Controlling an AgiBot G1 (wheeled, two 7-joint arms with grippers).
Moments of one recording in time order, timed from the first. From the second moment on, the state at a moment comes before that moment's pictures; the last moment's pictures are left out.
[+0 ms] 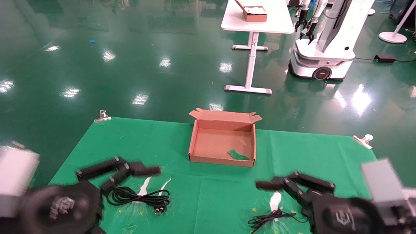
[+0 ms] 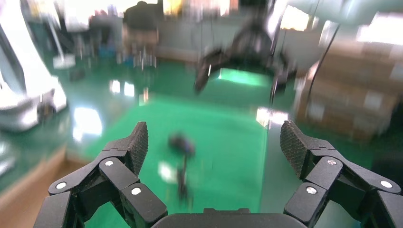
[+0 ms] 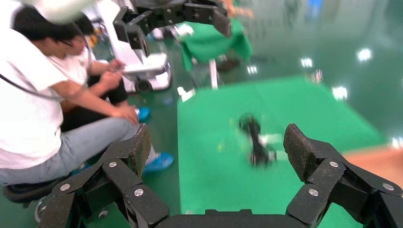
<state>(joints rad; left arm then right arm) -1.11 0.60 0.35 -1.32 0.97 1.45 -0.19 1.03 -0.56 -0.32 1.30 -0.83 -1.47 0.24</state>
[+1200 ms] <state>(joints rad) -1.36 0.95 0.75 -1.23 2.20 1.21 -0.61 1.21 -0.55 -0.50 1.34 -1.20 -1.50 0.50</state>
